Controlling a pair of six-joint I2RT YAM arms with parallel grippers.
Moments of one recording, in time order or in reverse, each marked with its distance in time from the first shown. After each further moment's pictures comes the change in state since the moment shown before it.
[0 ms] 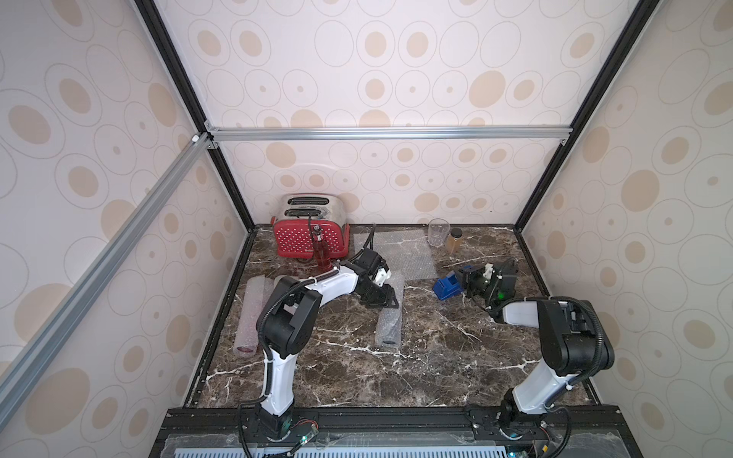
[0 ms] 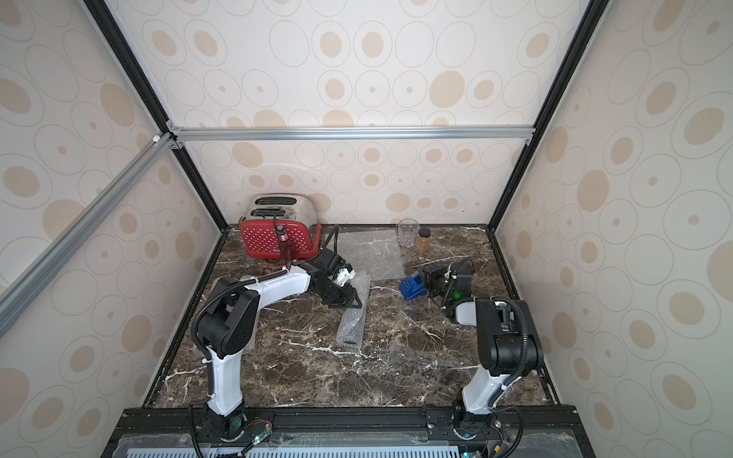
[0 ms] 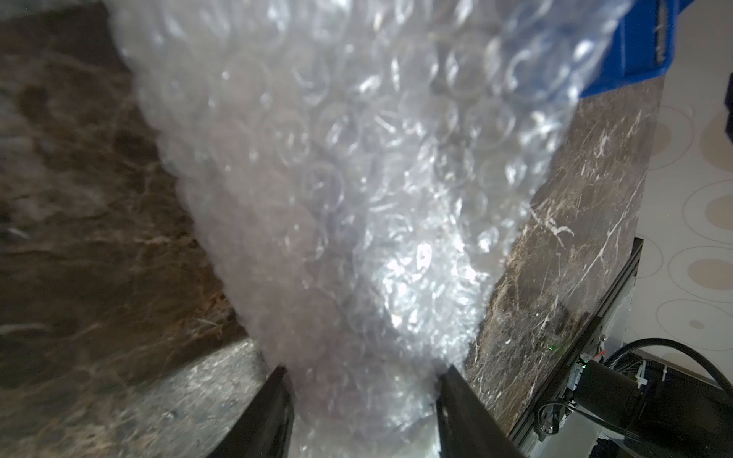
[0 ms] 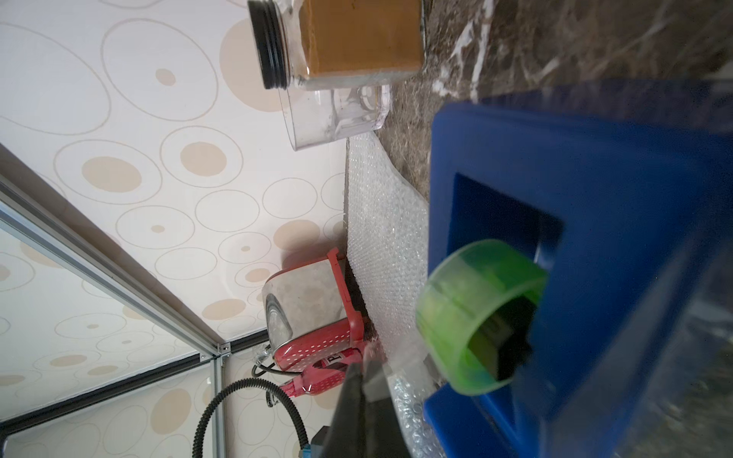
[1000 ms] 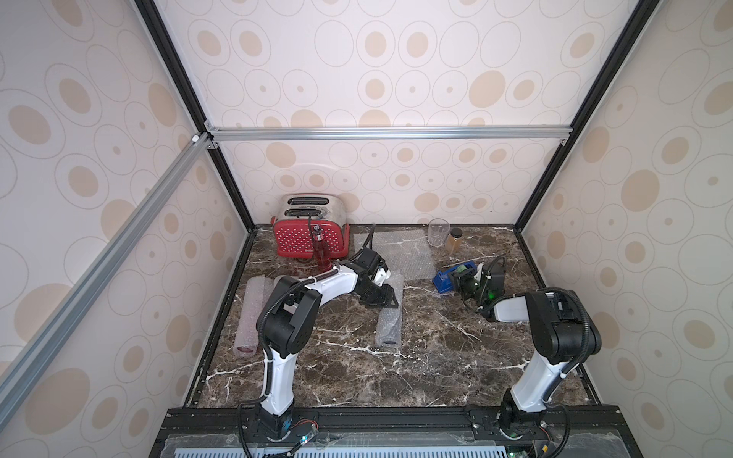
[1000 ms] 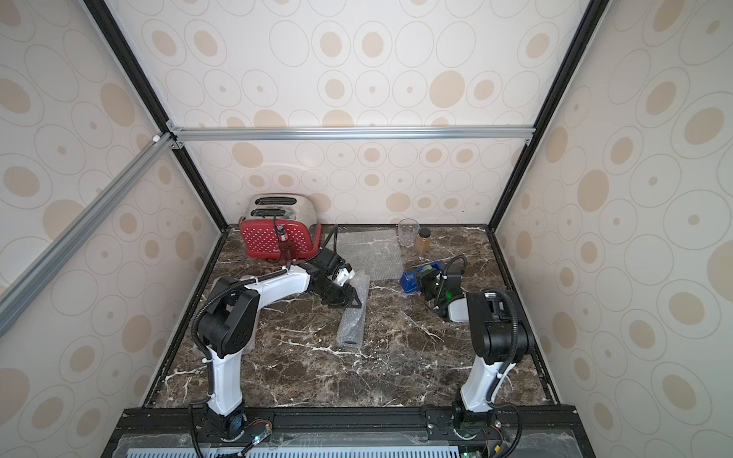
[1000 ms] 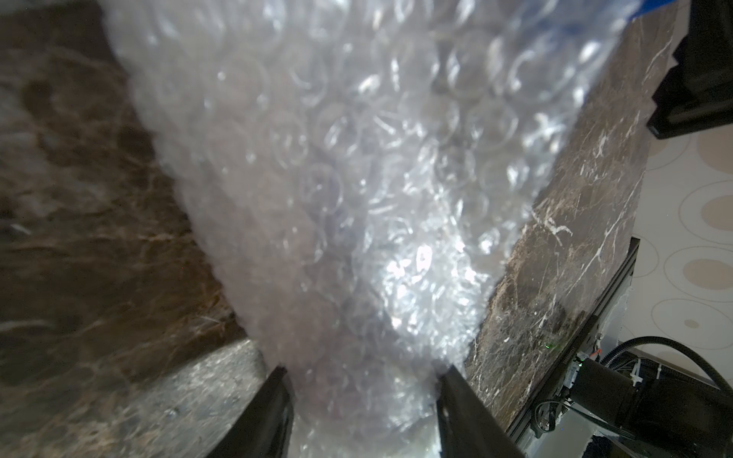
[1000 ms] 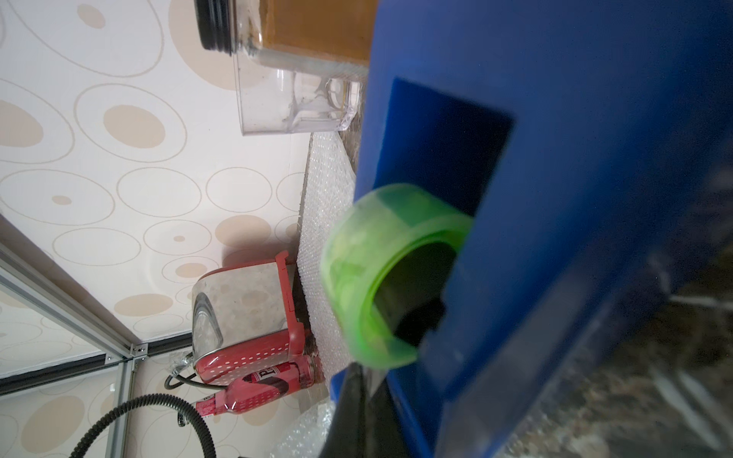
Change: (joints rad) left arm 0.006 0.004 0.006 -0.001 0.008 0.000; right arm 0.040 0.049 0.003 -0.039 0.092 -0.230
